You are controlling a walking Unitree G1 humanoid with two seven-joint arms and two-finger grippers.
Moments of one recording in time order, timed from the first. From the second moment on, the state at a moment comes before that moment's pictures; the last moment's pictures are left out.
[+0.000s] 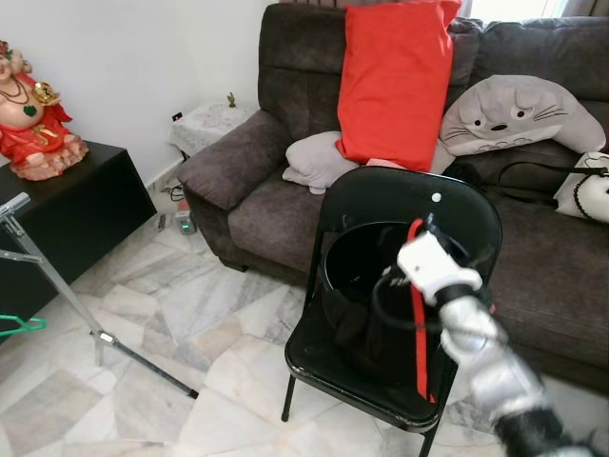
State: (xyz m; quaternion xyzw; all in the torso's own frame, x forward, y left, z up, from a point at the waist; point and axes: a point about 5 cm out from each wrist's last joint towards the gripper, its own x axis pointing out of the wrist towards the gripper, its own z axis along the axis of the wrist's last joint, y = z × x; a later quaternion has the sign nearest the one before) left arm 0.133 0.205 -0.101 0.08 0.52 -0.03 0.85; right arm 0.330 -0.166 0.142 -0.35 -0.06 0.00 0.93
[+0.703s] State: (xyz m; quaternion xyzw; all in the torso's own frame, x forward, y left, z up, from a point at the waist) left arm 0.132 0.206 -0.102 0.08 0.53 -0.03 0.85; right arm 0.271 -0.170 0.081 -0.40 0.15 0.08 0.90
